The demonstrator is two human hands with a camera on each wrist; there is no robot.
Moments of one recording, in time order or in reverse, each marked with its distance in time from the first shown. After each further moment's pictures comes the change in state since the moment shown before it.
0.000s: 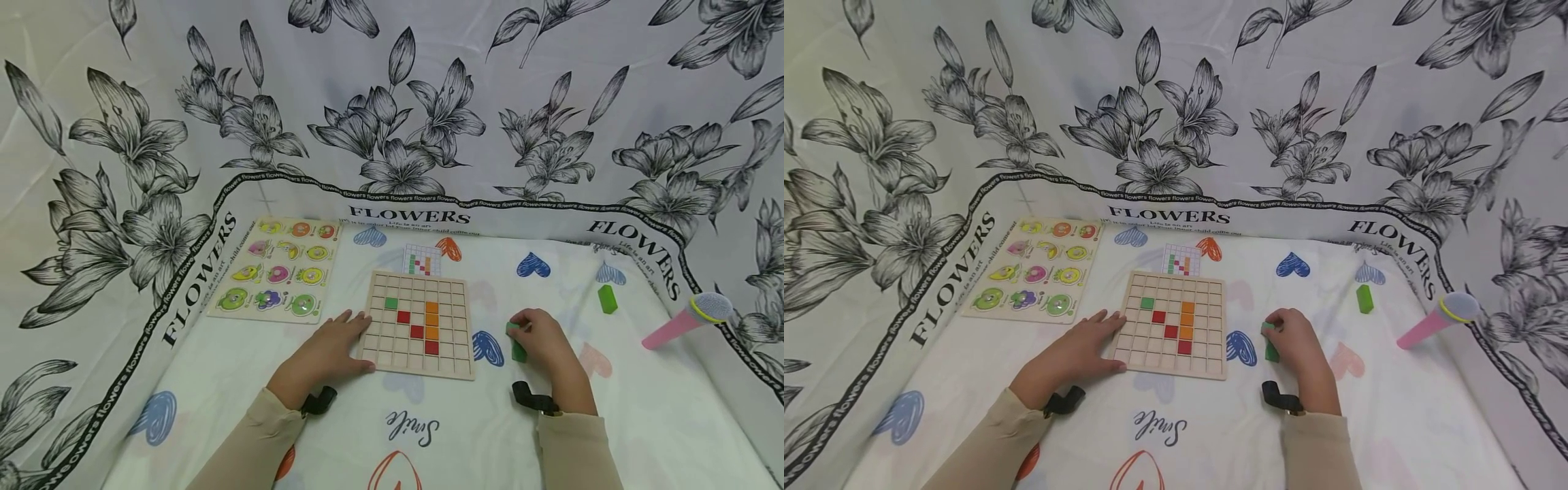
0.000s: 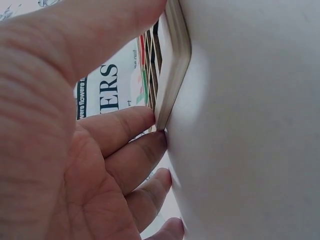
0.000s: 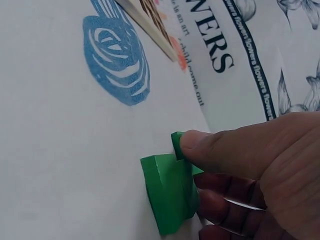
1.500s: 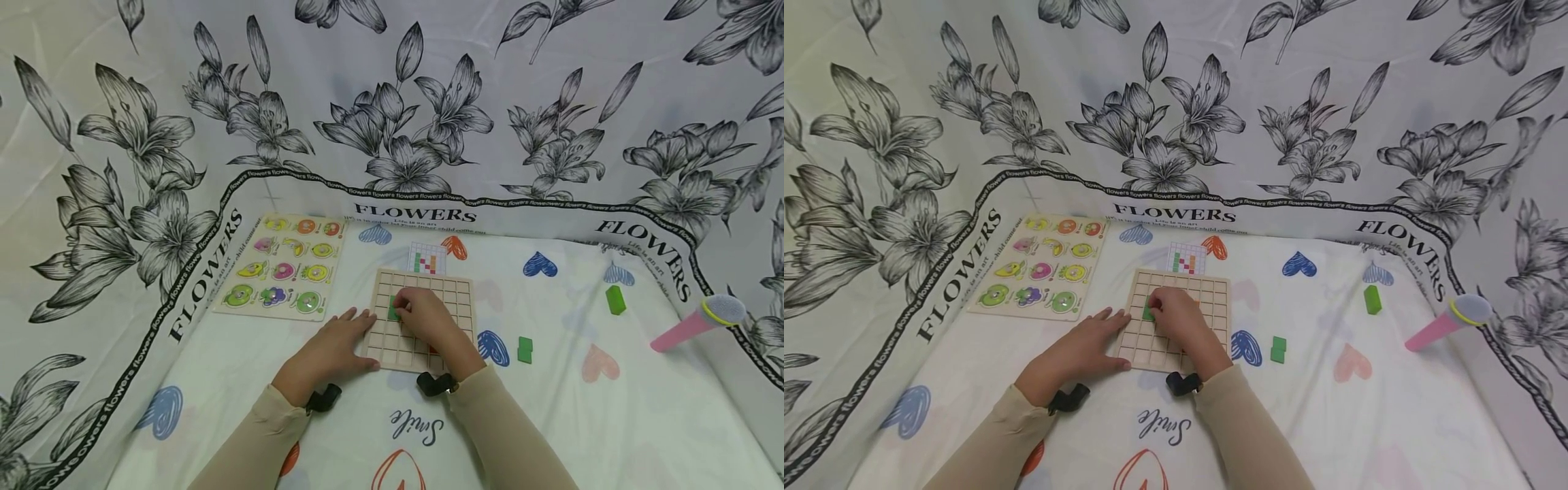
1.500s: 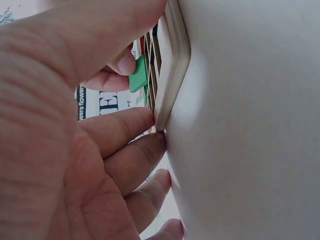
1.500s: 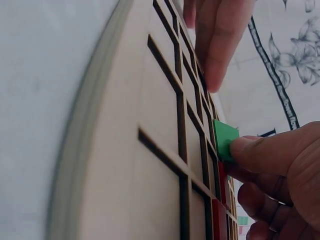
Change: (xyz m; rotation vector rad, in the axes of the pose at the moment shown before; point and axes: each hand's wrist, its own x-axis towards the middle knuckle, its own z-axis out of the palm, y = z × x) left_hand 0.002 -0.004 0.000 0.017 0.000 0.013; right_hand 0.037 -0.176 0.124 -0.014 -0.113 -0.366
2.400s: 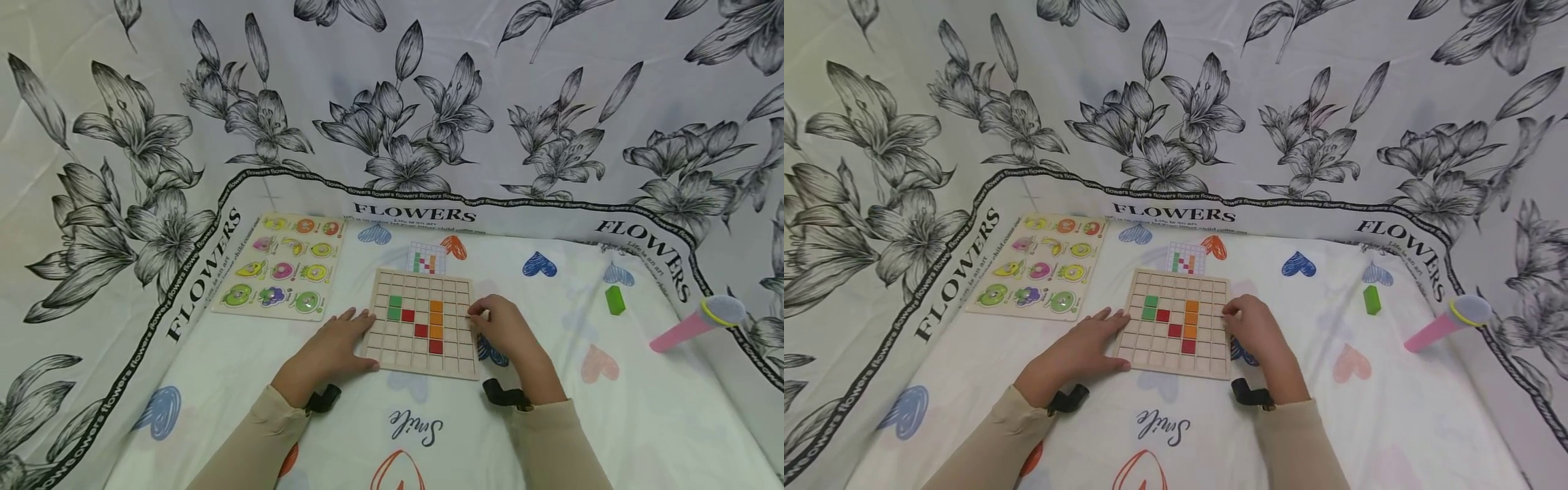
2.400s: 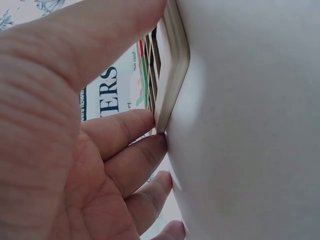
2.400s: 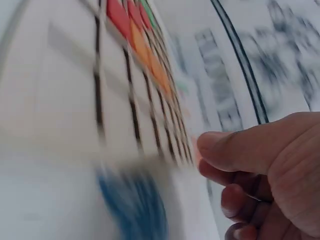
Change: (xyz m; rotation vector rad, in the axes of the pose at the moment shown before) left_hand 0.001 0.003 0.003 -0.001 0.004 -0.030; right_hand -0.072 0.079 -0.081 -0.051 0.098 0.177
